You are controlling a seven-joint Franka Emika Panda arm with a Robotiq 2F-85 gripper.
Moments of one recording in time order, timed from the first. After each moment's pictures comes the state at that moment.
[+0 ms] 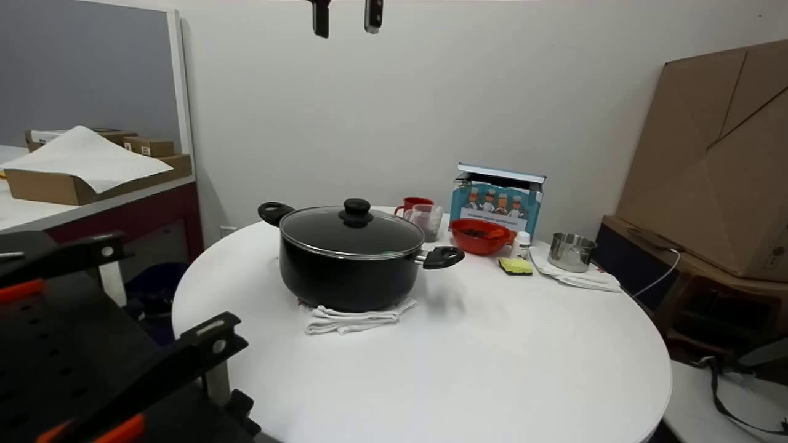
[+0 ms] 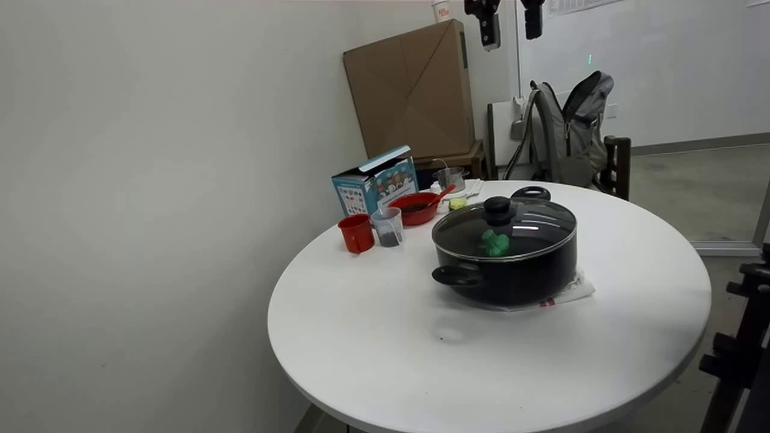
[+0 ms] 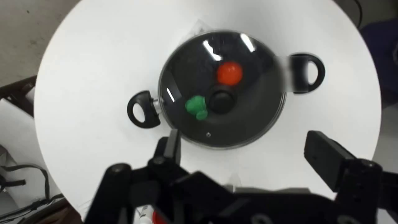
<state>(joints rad) 0.01 -0.16 0.07 -2.34 -0.05 2.19 0.15</state>
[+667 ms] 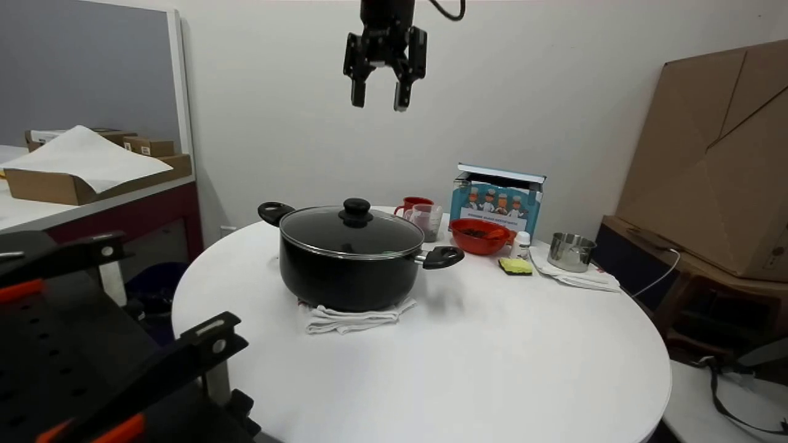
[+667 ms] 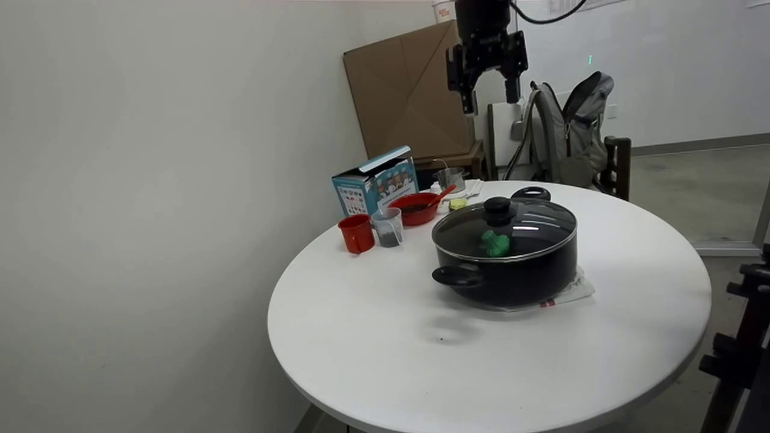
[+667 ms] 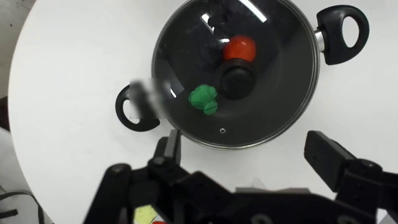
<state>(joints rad) 0.00 0.14 0.03 -2.21 -0.05 2.33 0.20</state>
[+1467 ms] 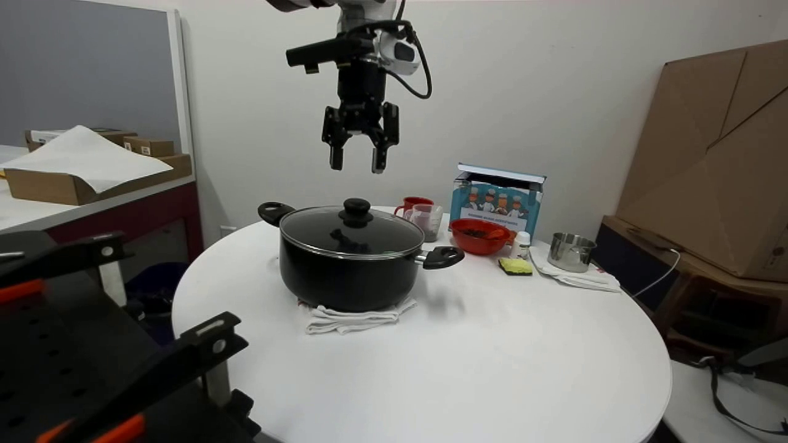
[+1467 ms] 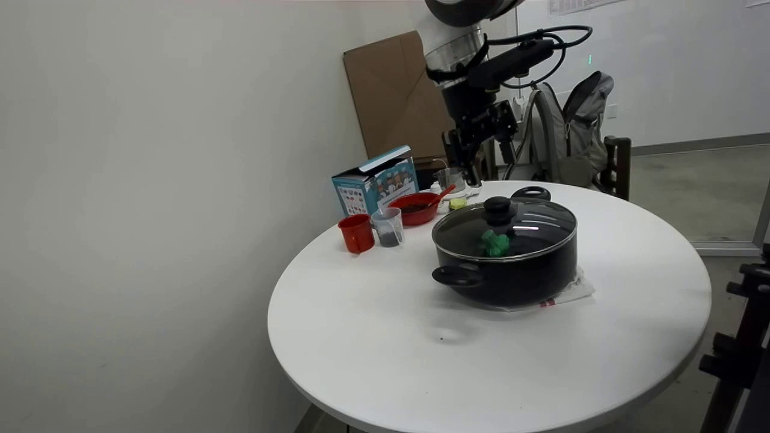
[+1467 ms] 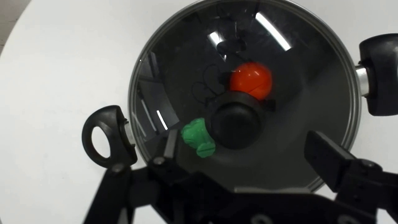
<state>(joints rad) 0.11 0.38 0.00 -2.15 -0.19 2.37 0.30</state>
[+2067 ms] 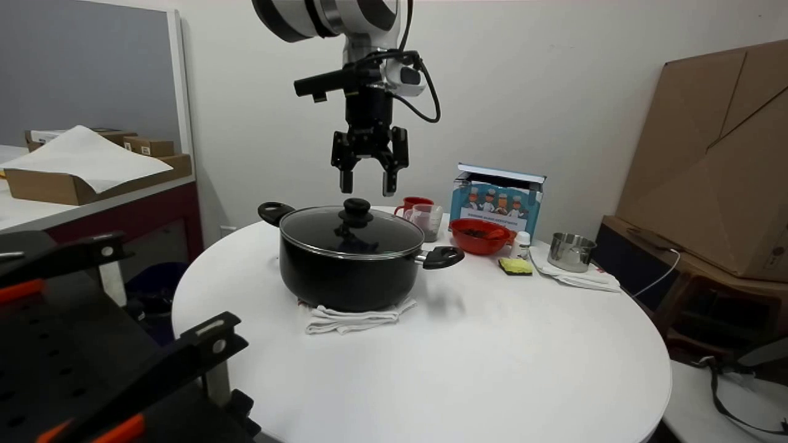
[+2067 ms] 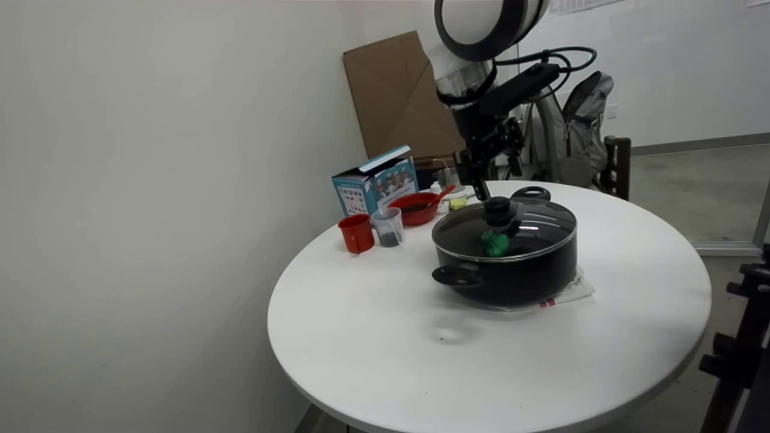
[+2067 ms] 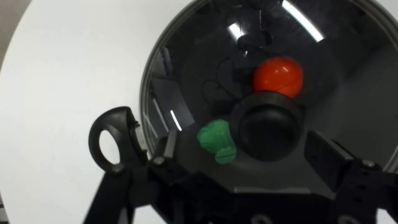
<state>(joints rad) 0.13 0.45 -0.05 -2.15 -0.24 2.45 0.34</state>
